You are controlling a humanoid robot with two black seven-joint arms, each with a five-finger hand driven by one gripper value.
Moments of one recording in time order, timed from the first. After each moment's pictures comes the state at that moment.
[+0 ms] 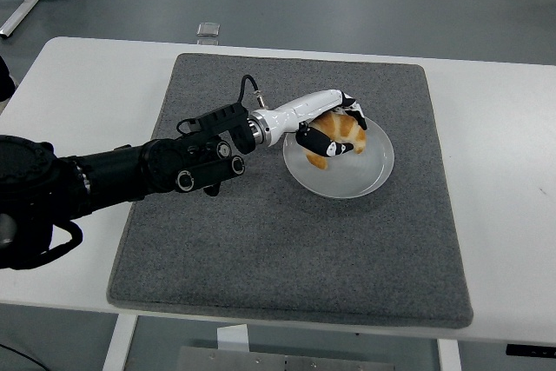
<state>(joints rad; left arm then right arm) -1.12 0.04 0.10 -0.70 0.81 0.21 -0.41 0.06 0.00 0.00 0.12 0.07 0.07 -0.02</state>
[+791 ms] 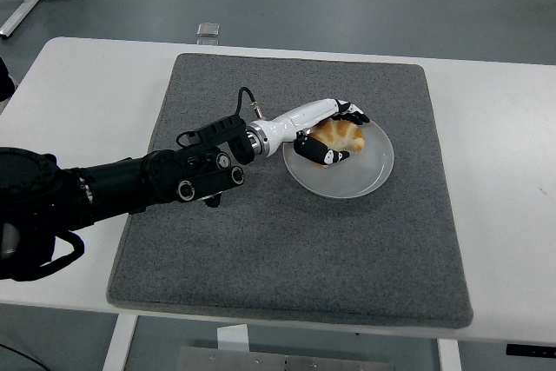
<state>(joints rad) -1.08 0.02 0.09 -0.69 0.80 0.23 -0.41 0.06 0.00 0.00 0.12 0.07 0.07 -0.02</state>
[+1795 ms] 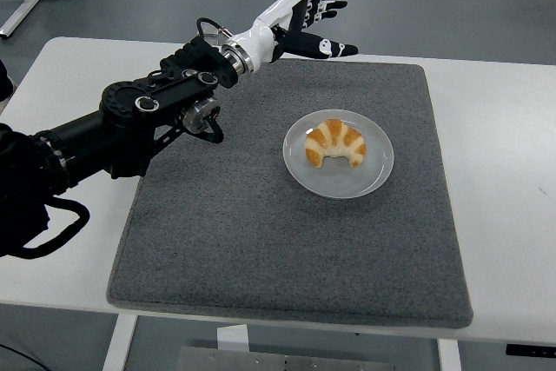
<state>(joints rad) -1.15 0.11 -0.30 -0.69 0.40 -0.04 -0.41 0.06 0.00 0.00 0.12 0.07 0.00 -0.02</state>
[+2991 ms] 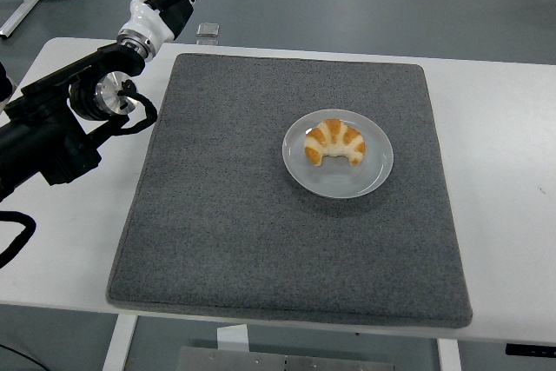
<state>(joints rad) -1.00 0.30 -0.47 -0.68 -0.18 -0.14 -0.41 0.06 0.00 0.00 0.12 0.07 0.00 -0.02</state>
